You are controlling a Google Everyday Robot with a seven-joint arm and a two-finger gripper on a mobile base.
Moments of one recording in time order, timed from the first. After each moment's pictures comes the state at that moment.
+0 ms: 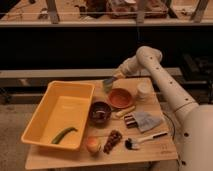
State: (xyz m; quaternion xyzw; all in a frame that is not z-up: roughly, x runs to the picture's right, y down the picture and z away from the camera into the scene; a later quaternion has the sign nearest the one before) arm 0.083 -0.095 0.875 -0.17 -0.25 0.18 0.94
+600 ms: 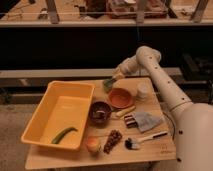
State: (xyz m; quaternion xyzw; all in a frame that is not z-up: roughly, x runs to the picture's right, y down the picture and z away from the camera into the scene) arm 0.074 -0.098 0.881 -0.17 -0.27 0.16 0.93
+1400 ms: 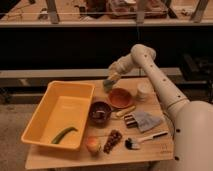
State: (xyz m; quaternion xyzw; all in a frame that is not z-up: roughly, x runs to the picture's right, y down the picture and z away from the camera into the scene) arm 0.049 -0.103 0.867 -0.17 -0.29 0.11 0.94
